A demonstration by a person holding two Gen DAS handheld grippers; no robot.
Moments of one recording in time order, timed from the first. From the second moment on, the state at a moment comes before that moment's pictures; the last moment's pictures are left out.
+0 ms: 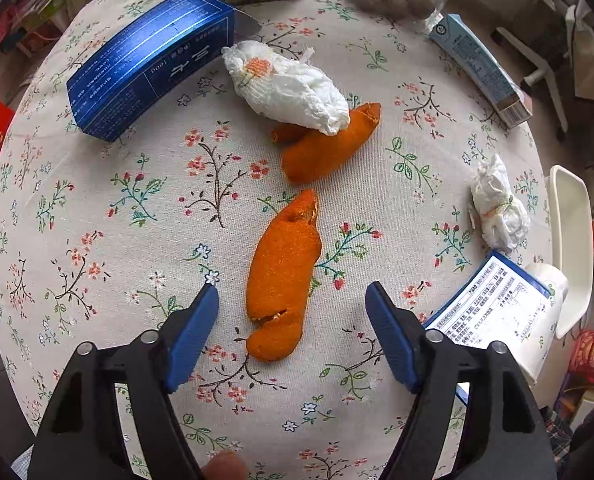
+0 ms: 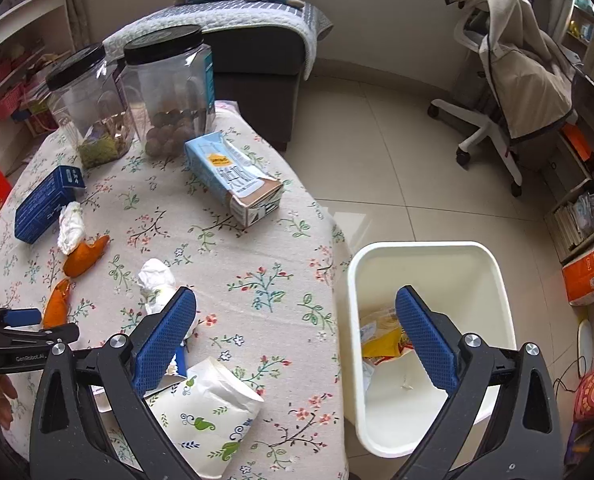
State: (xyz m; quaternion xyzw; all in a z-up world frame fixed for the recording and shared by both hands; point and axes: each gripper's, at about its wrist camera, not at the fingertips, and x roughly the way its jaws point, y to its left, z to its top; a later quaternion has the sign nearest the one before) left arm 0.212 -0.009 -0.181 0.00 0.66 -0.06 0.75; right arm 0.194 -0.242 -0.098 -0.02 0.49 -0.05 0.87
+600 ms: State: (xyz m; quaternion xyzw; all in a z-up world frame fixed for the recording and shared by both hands) left arm 0.179 0.033 -0.140 0.00 0.62 -0.08 0.78; right arm 0.233 -0.164 -0.154 -0.06 0.58 0.04 0.81
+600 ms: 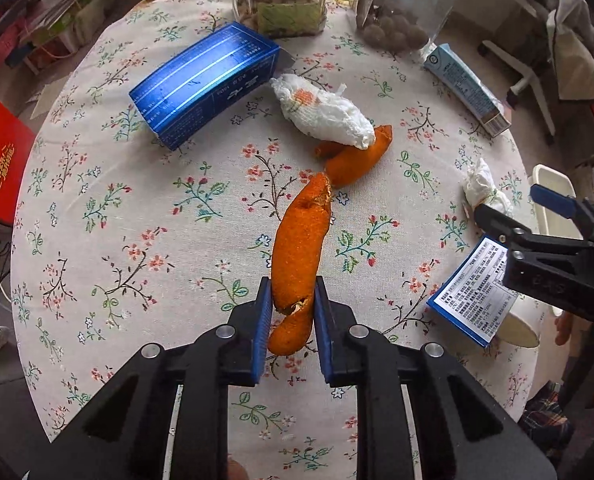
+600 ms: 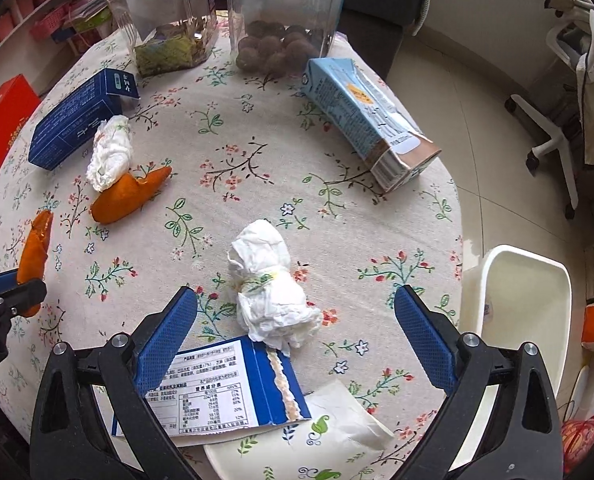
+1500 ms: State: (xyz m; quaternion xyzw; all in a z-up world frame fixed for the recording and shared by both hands) left arm 0.194 0.053 -0.084 -0.07 0.50 -0.05 0.86; right arm 0.220 -0.161 -0.091 0.04 0.47 0.08 0.88
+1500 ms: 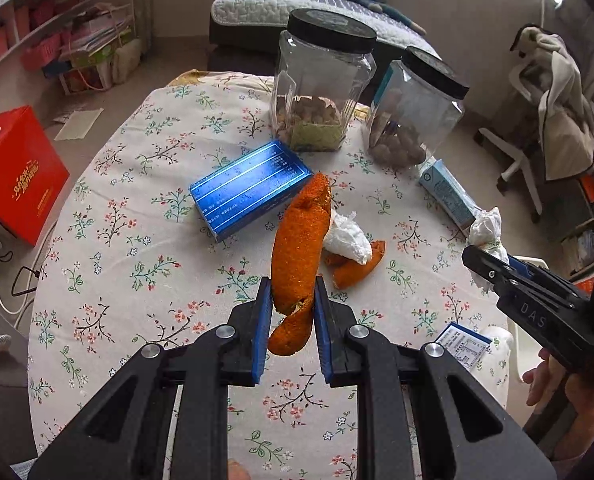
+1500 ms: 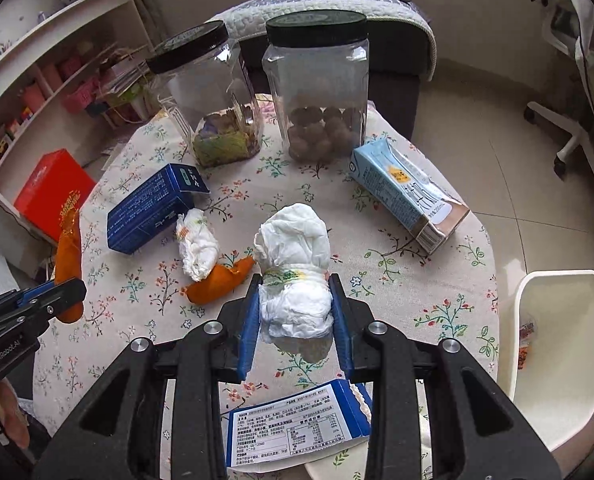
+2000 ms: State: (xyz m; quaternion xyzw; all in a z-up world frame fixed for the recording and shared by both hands) left arm 0.169 0.010 -0.043 -0.05 0.36 0.04 0.93; right arm 0.178 -0.169 -0.041 0.01 0.32 0.04 0.95
